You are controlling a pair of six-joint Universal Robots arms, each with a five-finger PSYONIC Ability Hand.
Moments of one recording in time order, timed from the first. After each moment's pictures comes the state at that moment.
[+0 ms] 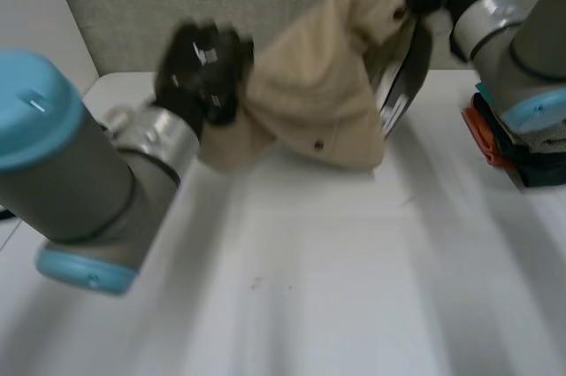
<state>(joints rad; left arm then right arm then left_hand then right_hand) 4.10 -1.86 -1.45 3.43 -1.60 3.55 1.87 -0.81 0.59 -0.08 1.29 3.07 1.16 1.20 1.19 1.19 0.97 1.13 1.18 1.19 1.20 1.01</state>
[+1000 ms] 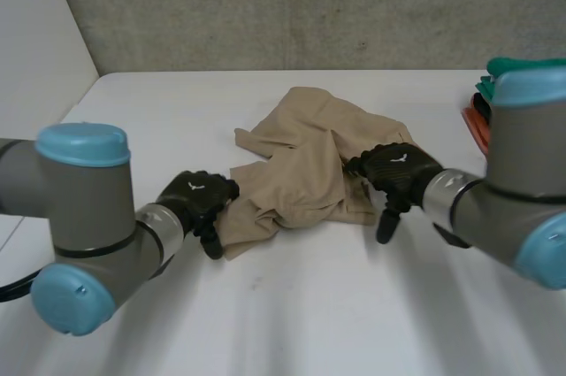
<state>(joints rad) 4.23 -2.07 -1.52 3.08 -1.50 3.37 1.98 -1.06 1.34 0.21 1.34 2.78 0.47 0.45 0.45 0.44 0.27 0.23 0.25 0.26 0.26 0.10</state>
